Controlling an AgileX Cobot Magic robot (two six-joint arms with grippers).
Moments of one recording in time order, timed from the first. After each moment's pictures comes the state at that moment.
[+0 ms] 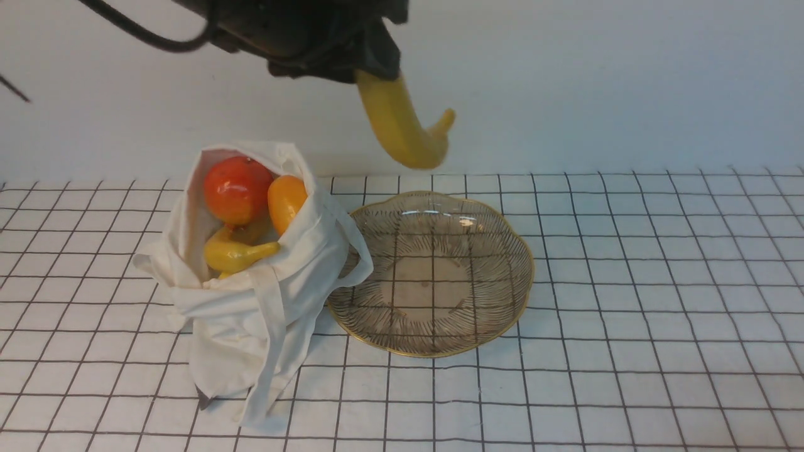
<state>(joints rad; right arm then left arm) 0.08 -0.01 0.03 -0.03 0.36 0.00 -0.43 1.69 -1.76 -0.32 0.96 -0.04</state>
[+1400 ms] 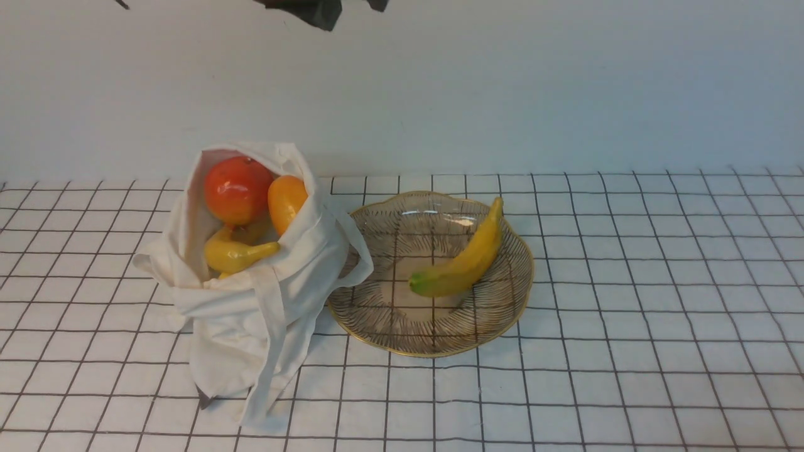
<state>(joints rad) 0.08 -0.01 0.03 -0.03 0.36 0.00 -0.48 1.78 -2.15 0.14 1.26 0.02</state>
